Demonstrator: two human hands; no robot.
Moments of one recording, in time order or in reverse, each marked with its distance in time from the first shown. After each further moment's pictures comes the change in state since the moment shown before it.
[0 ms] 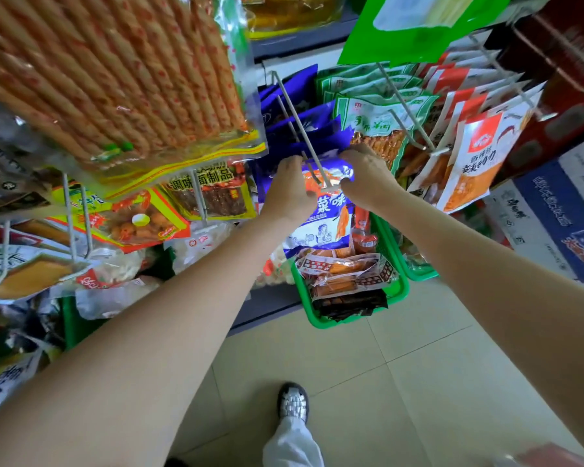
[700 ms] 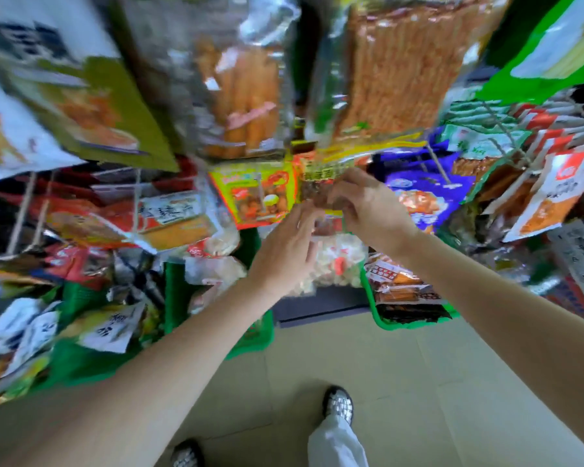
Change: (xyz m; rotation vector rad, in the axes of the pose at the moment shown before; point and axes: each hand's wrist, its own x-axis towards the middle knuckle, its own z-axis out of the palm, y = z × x) left_hand -0.200 -0.125 -0.144 0.232 0.182 0.323; right_hand -0.113 -0.200 0.057 -0.075 0.144 -0.574
